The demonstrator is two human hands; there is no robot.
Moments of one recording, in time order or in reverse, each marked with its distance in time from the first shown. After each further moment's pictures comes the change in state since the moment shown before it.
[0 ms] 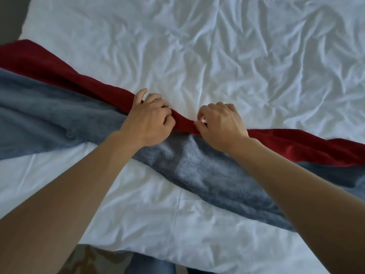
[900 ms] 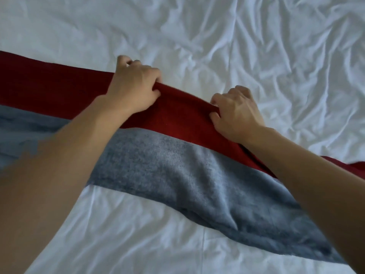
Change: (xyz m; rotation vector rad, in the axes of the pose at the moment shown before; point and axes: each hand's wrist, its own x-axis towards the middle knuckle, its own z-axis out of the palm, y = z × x) left_hand 0.130 -0.126 -0.023 0.089 0.089 0.017; right_hand 0.114 0.009 -0.009 -0.180 0.050 0.055
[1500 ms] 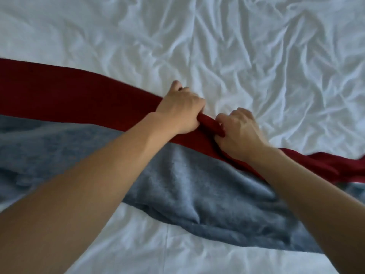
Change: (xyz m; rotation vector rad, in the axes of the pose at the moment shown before) left_hand 0.026 0.183 0.020 -0.088 -0.202 0.256; right_hand -0.080 0.074 -0.007 0.078 -0.168 0.105
